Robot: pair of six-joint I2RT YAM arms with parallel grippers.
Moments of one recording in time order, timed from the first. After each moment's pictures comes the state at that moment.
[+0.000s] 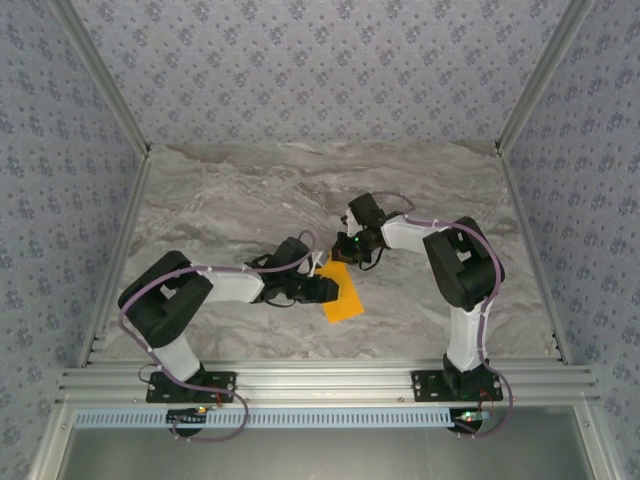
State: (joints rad) left arm -0.80 1.71 0.72 0.14 0.52 -0.75; right arm 0.51 1.95 1.16 -0.35 -0.48 0.56
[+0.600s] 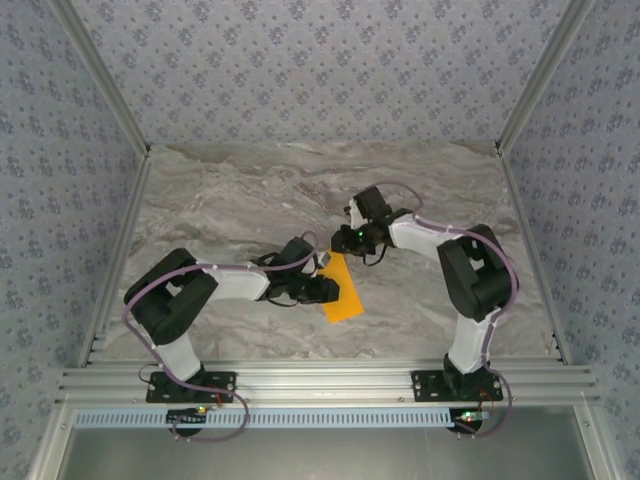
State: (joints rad) left arm -0.82 1.74 0.78 0.05 0.46 -0.77; right arm 0.49 1.81 1.14 -0.34 -0.41 0.50
